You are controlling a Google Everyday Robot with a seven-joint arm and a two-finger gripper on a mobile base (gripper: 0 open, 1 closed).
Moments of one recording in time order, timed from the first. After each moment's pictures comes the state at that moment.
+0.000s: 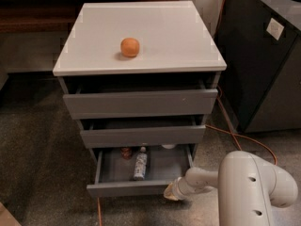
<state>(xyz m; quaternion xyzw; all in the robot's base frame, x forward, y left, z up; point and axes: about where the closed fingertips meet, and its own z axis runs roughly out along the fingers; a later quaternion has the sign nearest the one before) 0.538 -0.111 0.156 -0.61 0.74 0.16 0.21</state>
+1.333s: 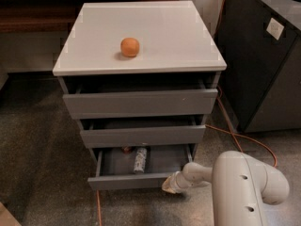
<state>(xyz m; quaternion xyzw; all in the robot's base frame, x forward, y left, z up) 0.579 -0.106 0.152 -0.60 0.75 0.14 0.23</state>
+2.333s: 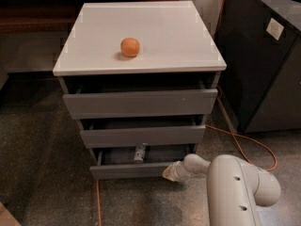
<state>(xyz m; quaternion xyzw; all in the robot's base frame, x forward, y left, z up) 0.648 -0.114 0.154 -0.58 0.76 0.12 0.26</state>
